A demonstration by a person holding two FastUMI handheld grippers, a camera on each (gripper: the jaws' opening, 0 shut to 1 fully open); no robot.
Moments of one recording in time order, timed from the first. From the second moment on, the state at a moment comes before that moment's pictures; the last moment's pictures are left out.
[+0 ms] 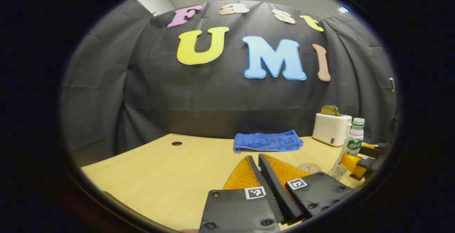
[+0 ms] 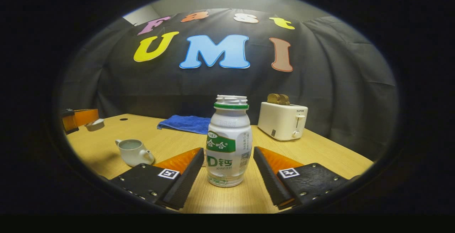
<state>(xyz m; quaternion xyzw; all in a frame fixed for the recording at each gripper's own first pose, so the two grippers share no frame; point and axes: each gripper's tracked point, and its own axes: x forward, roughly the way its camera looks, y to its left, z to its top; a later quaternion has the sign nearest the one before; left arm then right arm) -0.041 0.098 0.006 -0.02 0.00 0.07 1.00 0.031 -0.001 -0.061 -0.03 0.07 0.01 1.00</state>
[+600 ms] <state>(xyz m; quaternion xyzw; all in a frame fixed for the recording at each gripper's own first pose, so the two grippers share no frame) -0.049 0.118 -0.003 -0.04 0.01 0.08 1.00 0.034 -0.001 -0.069 -0.02 0.08 0.01 1.00</state>
